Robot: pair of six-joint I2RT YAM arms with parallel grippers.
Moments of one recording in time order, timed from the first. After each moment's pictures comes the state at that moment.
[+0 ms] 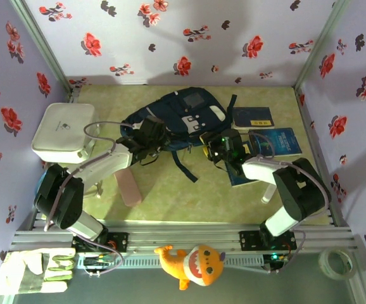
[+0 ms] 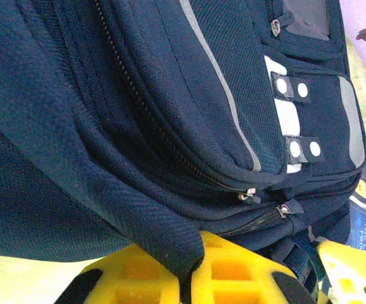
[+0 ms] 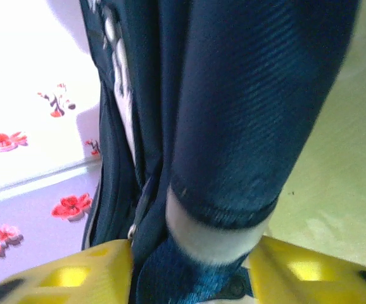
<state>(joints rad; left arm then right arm) -0.66 1.54 1.06 -0.30 -0.11 -1.14 0.49 1.59 0.68 0.40 -0.21 1.54</state>
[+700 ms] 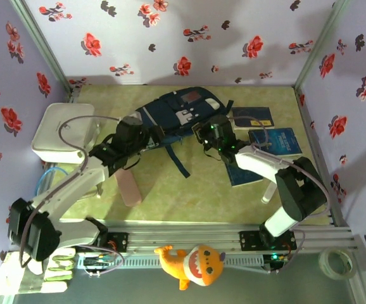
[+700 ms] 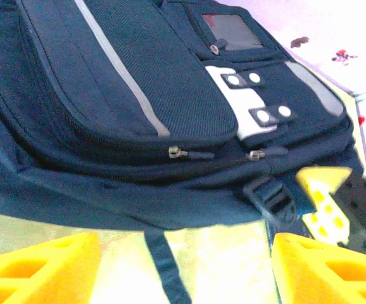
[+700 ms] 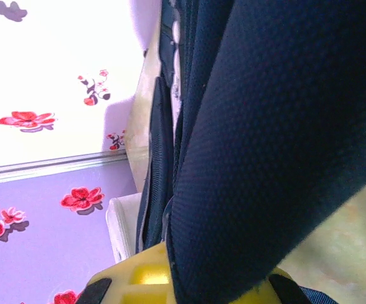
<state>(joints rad) -0.63 1.21 0.97 -0.38 -0.12 -0.81 0.59 1.58 0.94 0.19 -0.08 1.44</state>
